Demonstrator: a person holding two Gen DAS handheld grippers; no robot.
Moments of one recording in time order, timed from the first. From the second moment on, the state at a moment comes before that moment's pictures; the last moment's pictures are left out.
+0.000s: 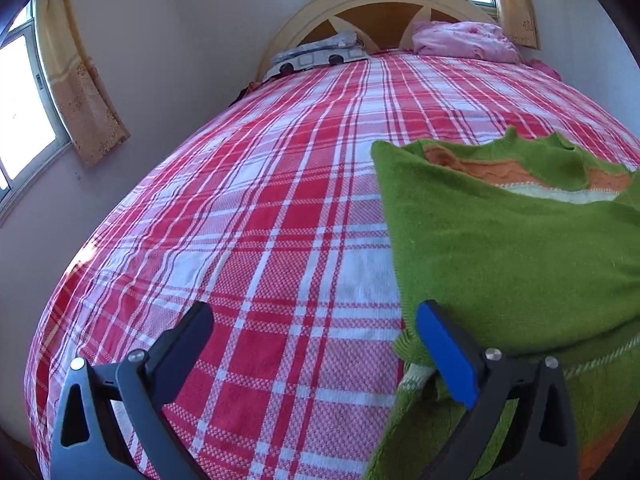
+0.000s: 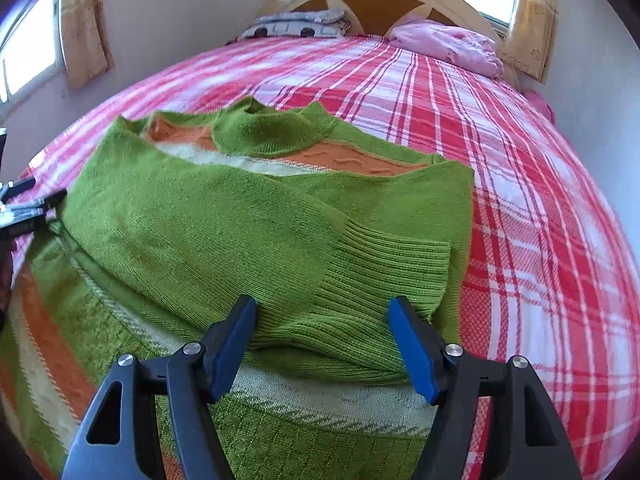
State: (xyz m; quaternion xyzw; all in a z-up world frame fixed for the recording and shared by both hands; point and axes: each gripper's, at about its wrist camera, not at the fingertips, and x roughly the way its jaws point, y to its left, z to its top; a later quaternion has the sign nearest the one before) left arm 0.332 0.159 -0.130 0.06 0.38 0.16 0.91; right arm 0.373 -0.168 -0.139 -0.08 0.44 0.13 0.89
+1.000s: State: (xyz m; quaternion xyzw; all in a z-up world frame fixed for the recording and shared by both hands) left arm 0.260 0.143 -0.109 0.01 0.37 0.08 0.92; right arm 0.298 -0.162 -0.124 -0.07 0.44 0.12 0.89
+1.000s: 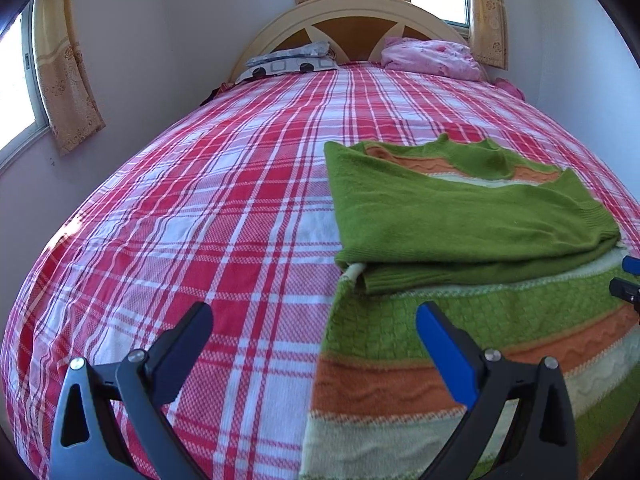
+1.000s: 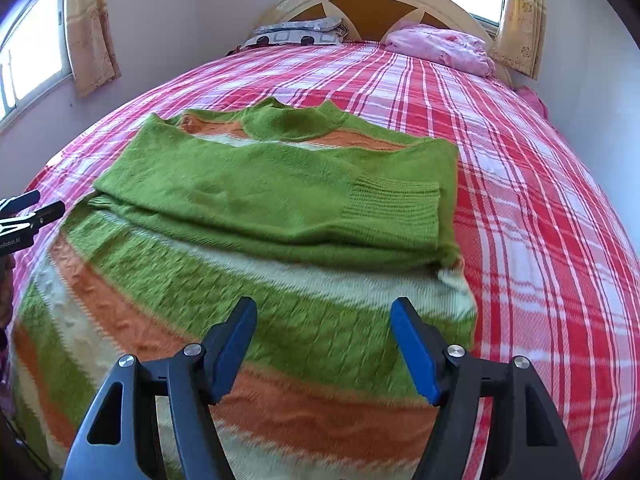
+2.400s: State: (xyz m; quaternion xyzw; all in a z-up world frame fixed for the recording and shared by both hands) left arm 0.088 0.122 -0.130 -0.01 0.44 0.00 0.90; right arm 0.104 -0.158 -0.119 -0.06 0.45 0.14 0.88
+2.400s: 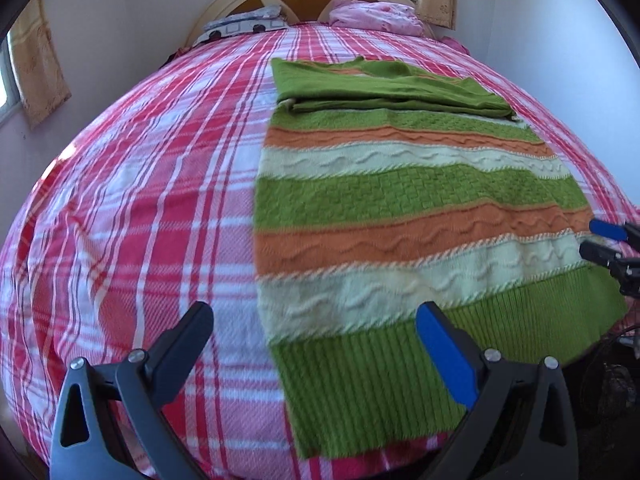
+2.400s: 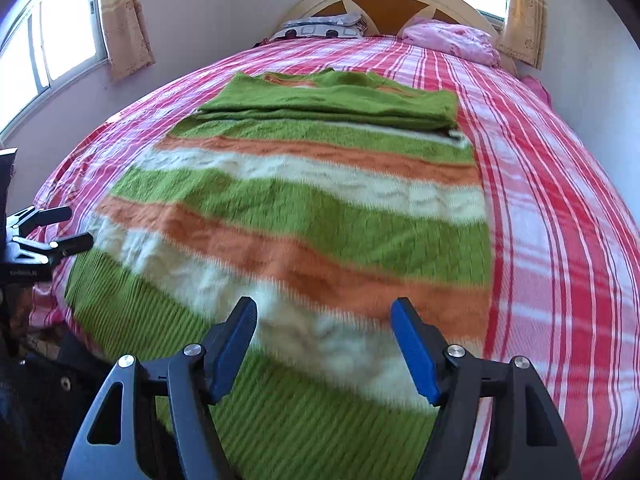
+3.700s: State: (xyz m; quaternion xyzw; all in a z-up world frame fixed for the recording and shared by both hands) left arm 0.059 0.150 -0.164 -0.14 0.46 -0.09 0.87; right arm 0.052 -0.229 -0.121 0.02 0.47 0.10 0.88
